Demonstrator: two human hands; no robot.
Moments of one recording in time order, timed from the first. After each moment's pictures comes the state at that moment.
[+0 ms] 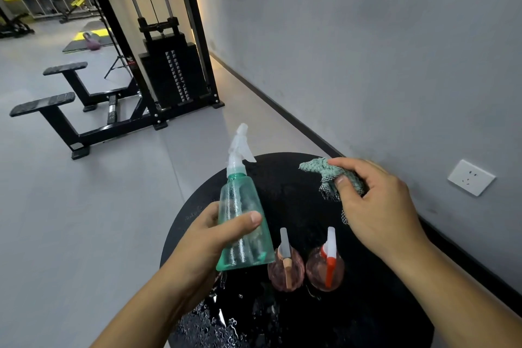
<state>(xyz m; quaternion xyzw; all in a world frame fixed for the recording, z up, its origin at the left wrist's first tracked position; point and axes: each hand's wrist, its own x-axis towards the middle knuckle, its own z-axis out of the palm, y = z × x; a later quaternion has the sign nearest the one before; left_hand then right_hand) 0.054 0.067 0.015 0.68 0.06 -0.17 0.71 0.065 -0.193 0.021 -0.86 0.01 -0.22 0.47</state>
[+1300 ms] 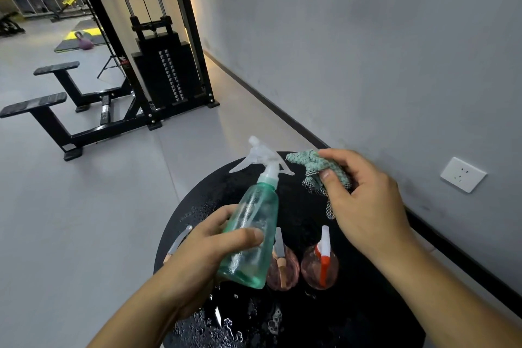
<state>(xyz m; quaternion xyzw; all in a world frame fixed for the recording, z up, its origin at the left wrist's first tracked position) 0.038 0.059 0.027 0.65 0.03 -0.25 0.72 0.062 -0.183 0.027 -0.84 0.00 -0.24 0.49</state>
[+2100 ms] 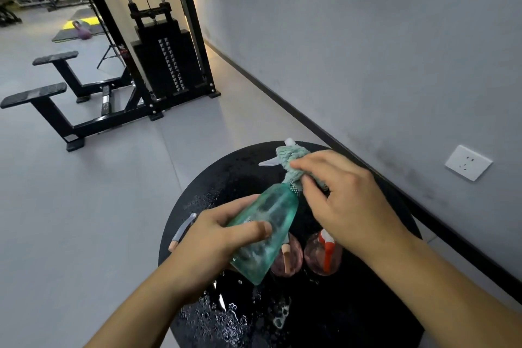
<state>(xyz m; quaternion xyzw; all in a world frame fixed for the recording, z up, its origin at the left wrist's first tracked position) 0.039 0.056 0.030 0.74 -0.04 -0.19 0.65 0.057 -0.162 0.022 -0.90 -0.14 -0.24 0.34</state>
